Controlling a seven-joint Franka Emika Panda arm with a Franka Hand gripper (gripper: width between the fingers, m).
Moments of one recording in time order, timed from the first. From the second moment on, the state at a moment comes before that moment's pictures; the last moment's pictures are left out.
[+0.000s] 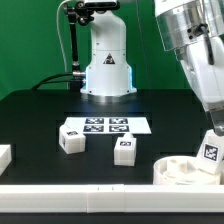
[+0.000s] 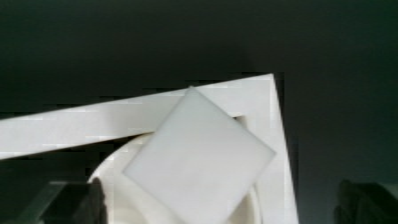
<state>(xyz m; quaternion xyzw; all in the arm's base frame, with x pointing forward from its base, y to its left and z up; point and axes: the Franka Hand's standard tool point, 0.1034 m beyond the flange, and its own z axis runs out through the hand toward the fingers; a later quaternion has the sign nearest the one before) 0.644 0.111 0.102 -0.64 0.75 0.05 0.16</state>
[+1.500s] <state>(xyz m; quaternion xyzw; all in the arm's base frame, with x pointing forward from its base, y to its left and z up) 0.637 0.122 0.097 -1.00 0.04 -0.06 0.06</state>
